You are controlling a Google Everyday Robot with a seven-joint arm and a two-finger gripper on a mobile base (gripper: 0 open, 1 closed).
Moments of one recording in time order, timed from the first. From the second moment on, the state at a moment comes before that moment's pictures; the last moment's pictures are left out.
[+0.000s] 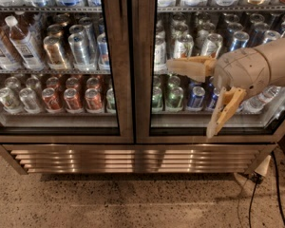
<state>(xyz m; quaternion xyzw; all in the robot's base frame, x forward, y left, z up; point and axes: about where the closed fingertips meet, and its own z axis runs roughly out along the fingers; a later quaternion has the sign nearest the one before) 0.424 -0.087 0.955 -0.62 0.47 0.49 0.40</state>
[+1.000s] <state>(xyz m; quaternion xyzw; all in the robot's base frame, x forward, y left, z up) 0.431 -0.081 0.958 -0.57 0.48 0.49 0.45</state>
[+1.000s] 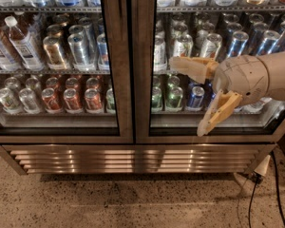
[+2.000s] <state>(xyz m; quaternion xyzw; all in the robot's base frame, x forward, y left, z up) 0.435 -0.066 0.985 -0.56 0.47 0.51 0.47</state>
